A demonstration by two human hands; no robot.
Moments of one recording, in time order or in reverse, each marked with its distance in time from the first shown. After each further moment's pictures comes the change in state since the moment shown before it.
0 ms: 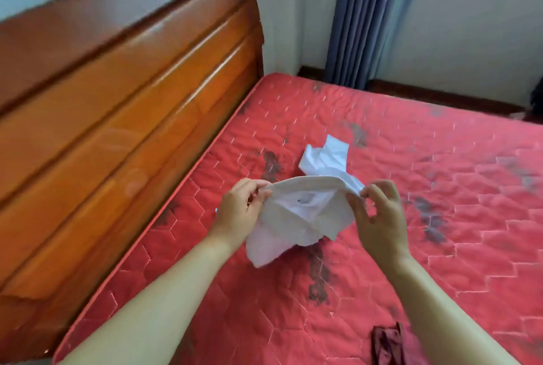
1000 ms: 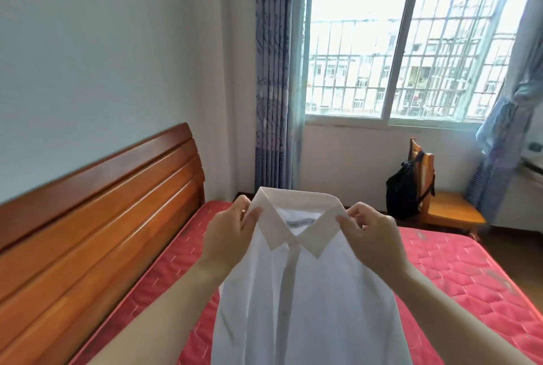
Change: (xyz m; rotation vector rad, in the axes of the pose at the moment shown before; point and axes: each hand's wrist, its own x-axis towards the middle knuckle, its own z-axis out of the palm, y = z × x) left_hand -0.091 0.366 -0.036 0.138 0.235 0.436; right_hand -0.030 -0.183 -0.370 -0.186 0.273 -0.119
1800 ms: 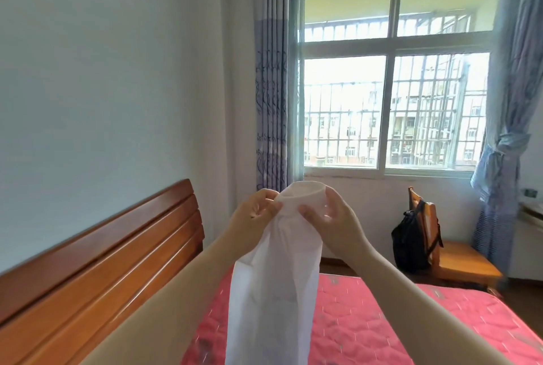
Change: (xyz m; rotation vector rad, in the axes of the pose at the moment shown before) left_hand 0.115 0.033 -0.056 -0.607 -0.239 0.052; right_hand 0.090 -0.123 0.035 0.443 -0.088 -0.096
